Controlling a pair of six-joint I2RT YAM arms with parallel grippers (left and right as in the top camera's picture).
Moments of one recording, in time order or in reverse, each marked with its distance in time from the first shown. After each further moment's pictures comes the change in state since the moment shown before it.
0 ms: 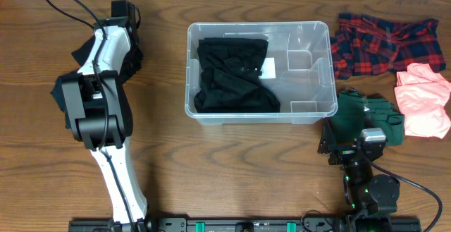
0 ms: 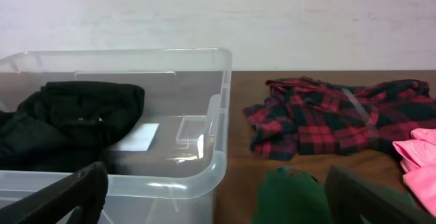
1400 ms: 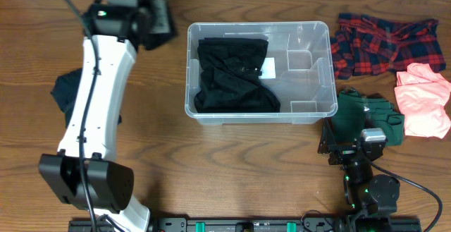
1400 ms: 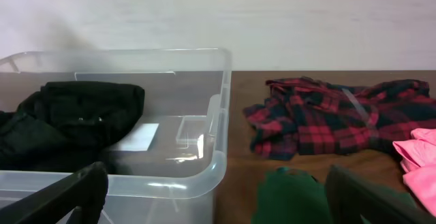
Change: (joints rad) left arm -0.231 -0.530 0.032 -0.060 0.375 0.404; right arm 0.000 0.000 0.000 0.000 0.000 0.000
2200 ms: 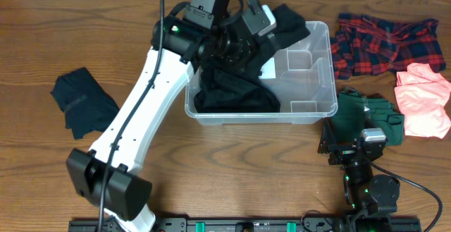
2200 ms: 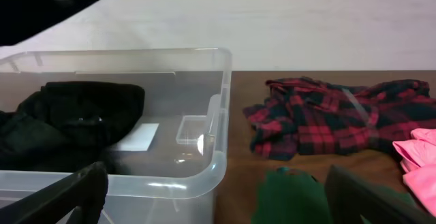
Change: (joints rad) left arm -0.325 0.021 0.000 0.036 0.442 0.677; right arm 0.000 0.000 0.000 0.000 0.000 0.000
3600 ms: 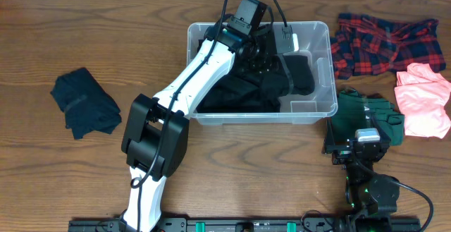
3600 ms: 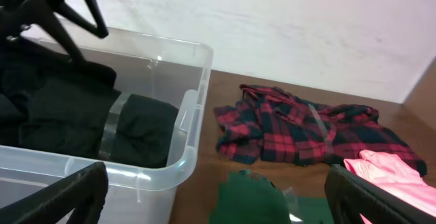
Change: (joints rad) left arm -0.071 0.336 0.000 0.287 0.027 0.280; right arm 0.000 0.000 0.000 -0.004 0.061 -0.209
